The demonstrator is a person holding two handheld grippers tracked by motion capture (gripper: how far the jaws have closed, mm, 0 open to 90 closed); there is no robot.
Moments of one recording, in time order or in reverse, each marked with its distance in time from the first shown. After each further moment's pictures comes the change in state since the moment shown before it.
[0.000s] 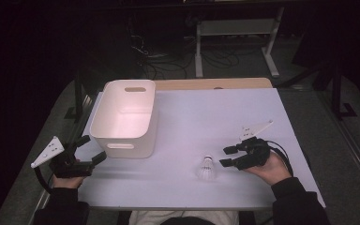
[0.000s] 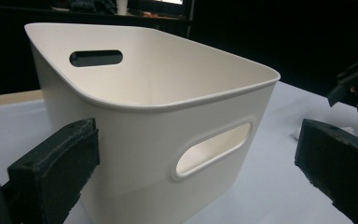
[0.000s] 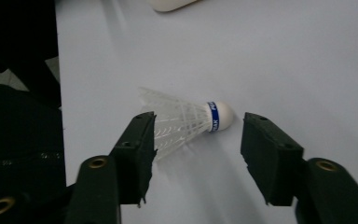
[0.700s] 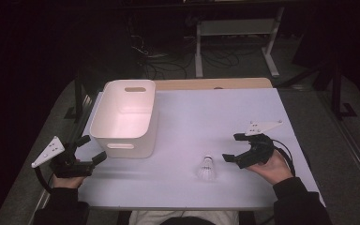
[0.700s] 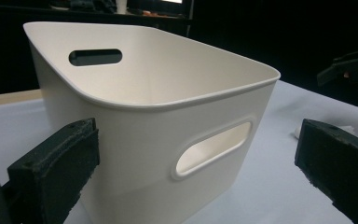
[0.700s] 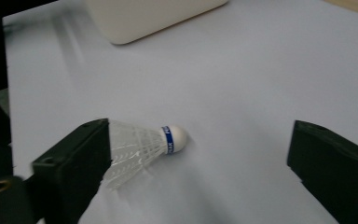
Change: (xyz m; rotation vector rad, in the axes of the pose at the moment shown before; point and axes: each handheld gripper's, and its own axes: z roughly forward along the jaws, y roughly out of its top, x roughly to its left) left arm 0.000 0.000 0.001 0.004 -0.001 0.003; right arm -0.001 0.000 -0.011 -0.123 -0.179 0.025
